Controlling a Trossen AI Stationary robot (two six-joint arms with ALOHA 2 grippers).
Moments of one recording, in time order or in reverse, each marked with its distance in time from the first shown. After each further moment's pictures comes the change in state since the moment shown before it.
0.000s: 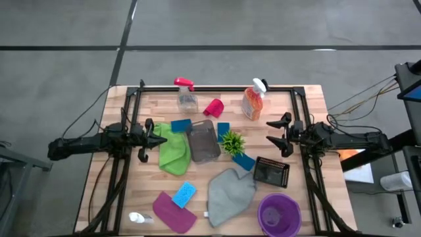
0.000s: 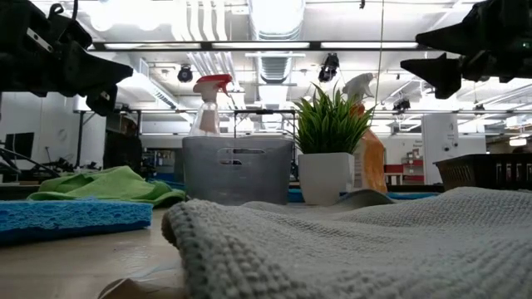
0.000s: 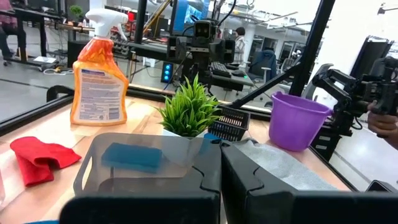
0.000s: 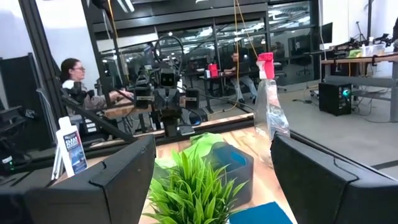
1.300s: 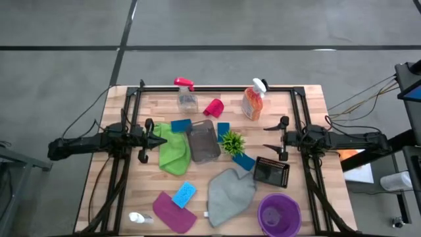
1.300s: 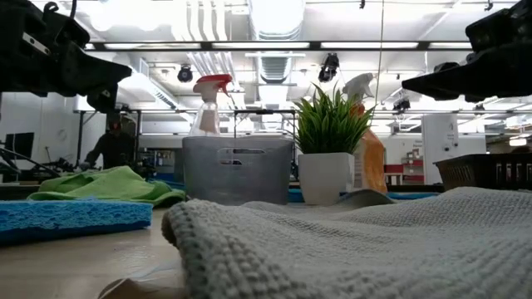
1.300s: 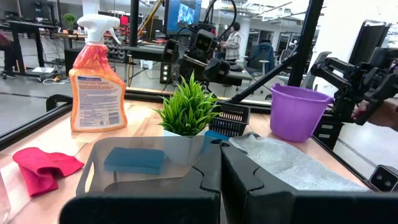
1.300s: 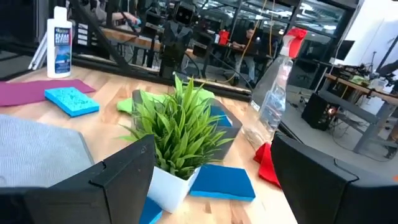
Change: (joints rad) left arm 0.000 0.000 0.000 -0.009 0.019 0.075; right arm 0.000 -0.013 -0.019 -0.185 -0.062 -0.379
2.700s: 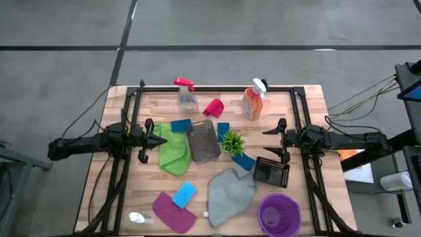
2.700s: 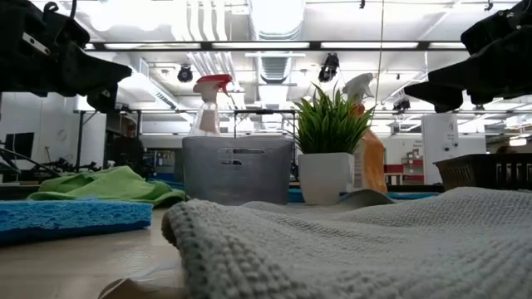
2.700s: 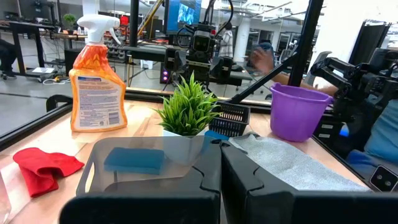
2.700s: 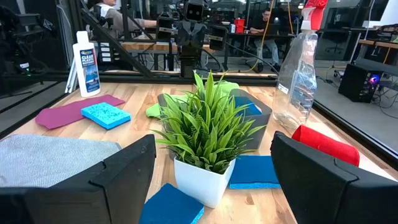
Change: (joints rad) left arm 0.000 0.000 0.000 0.000 0.000 0.002; right arm 0.001 0.000 -0.004 -0.023 -0.069 0.206
